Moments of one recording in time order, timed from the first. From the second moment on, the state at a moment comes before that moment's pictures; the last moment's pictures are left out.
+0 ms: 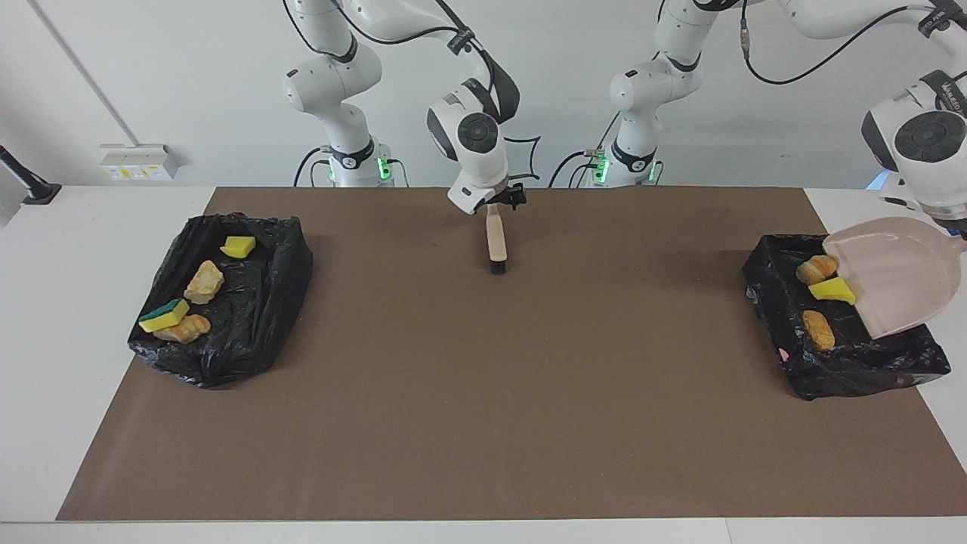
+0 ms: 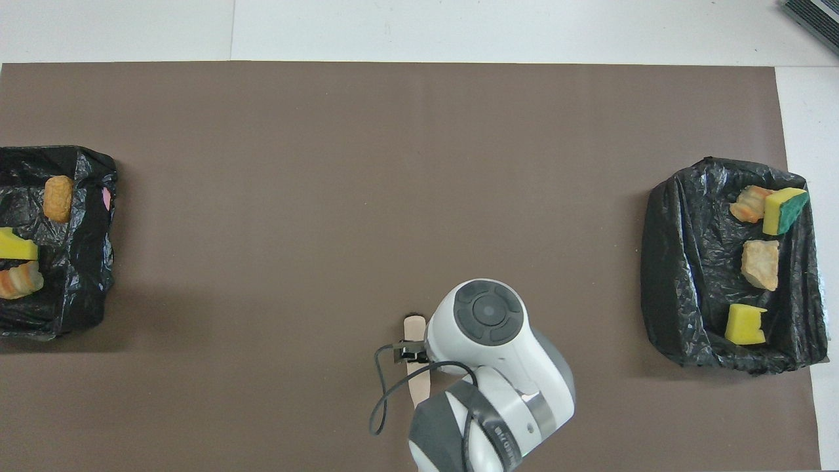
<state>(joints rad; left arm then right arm) 0.36 0.13 -0.02 -1.80 1.04 2.10 1.56 0.52 0.07 0.11 -2.11 0.19 2.08 0.54</state>
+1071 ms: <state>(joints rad) 0.19 0.13 -0.04 -1.68 0.53 2.00 1.38 0.20 -0.01 0.01 -1.65 -0.07 1.67 0.32</state>
